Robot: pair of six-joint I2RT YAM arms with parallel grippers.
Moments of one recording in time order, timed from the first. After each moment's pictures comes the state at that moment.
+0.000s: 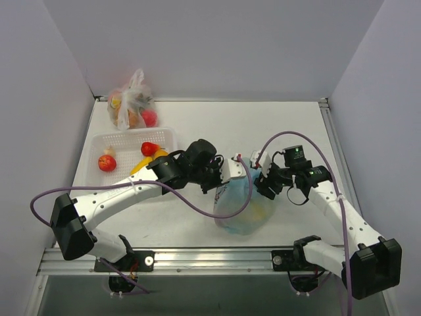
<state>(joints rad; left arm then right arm) -0.98 1.42 1.28 -0.57 0.22 0.41 0.29 1.06 0.79 -0.69 -0.52 -0.73</state>
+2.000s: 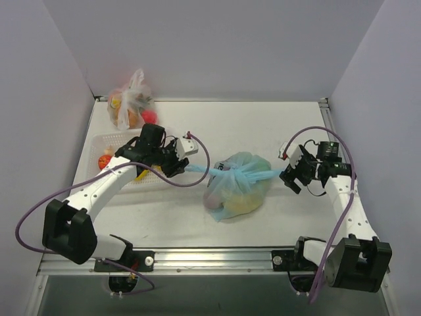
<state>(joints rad) -0.46 1.39 1.07 -0.53 0.44 0.63 -0.12 1.13 0.82 -0.72 -0.52 -1.03</state>
